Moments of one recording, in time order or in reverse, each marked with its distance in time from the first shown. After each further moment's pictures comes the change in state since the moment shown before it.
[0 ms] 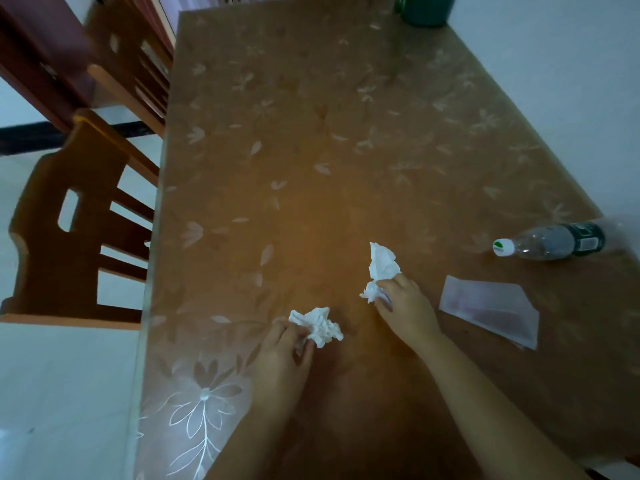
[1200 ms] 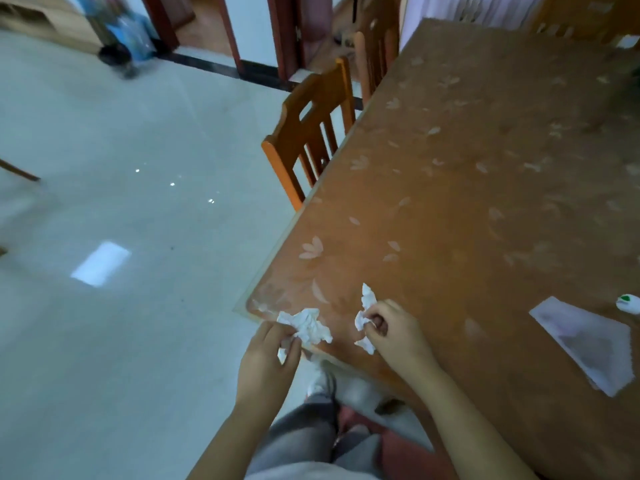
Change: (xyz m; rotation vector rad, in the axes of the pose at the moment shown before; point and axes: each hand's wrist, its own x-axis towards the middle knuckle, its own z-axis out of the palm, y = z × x) left_hand -0.252 0.022 -0.080 0.051 0.456 -0.511; right_hand -0.186 -0.110 0.005 0.320 -0.391 -0.454
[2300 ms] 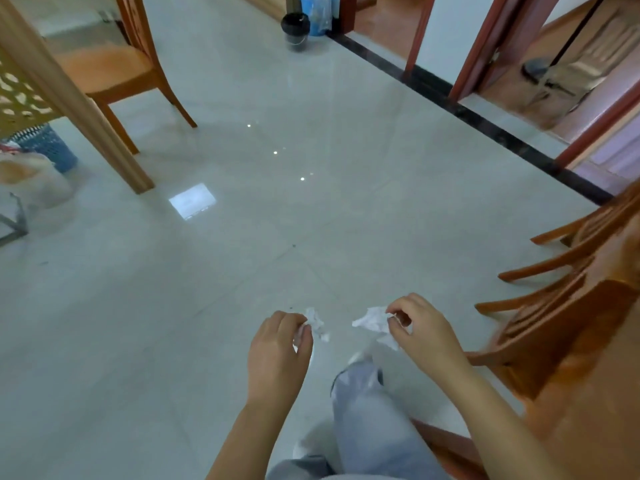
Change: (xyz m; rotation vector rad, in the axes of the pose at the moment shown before) left_hand 0.194 -0.305 -0.284 0.076 0.328 -0.239; right_hand 0.230 -0.330 0.313 -0.289 -0.291 -0.351
